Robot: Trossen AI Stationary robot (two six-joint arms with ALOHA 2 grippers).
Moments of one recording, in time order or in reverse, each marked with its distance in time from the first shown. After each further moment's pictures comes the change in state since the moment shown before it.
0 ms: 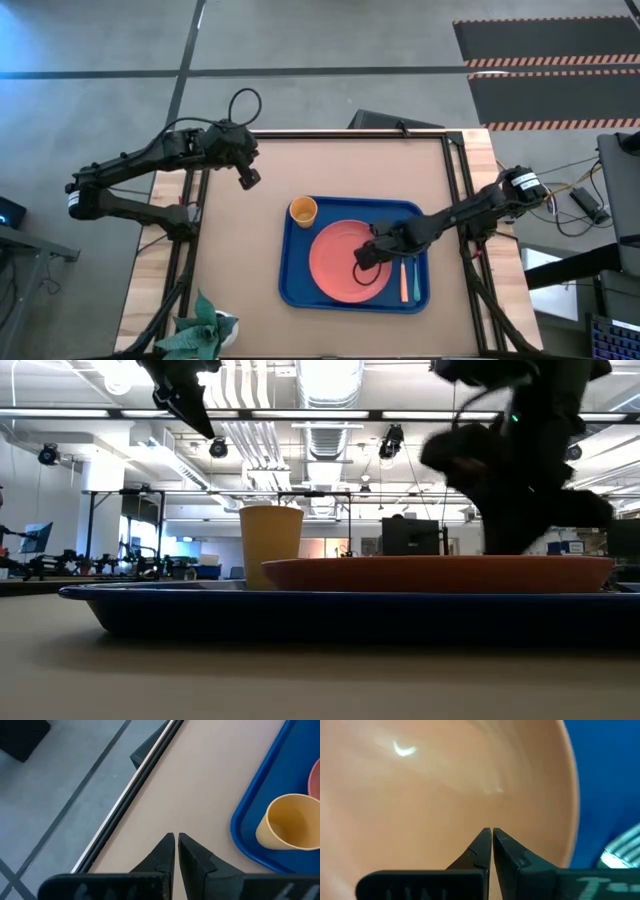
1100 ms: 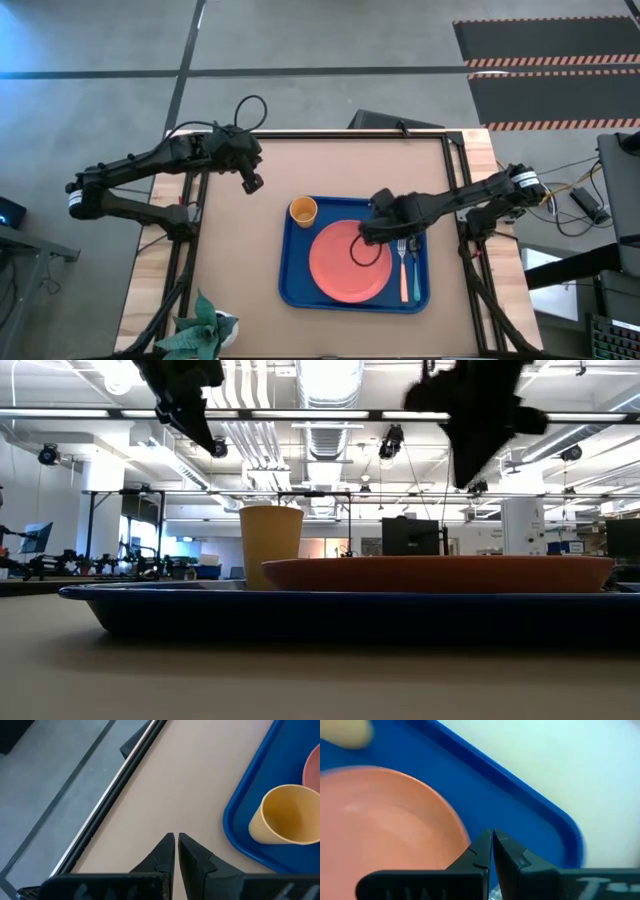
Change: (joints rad) left arm 0.000 0.005 -0.075 0.051 0.043 -0.018; right arm -0.092 0.000 0.387 -0.603 0.318 -0.251
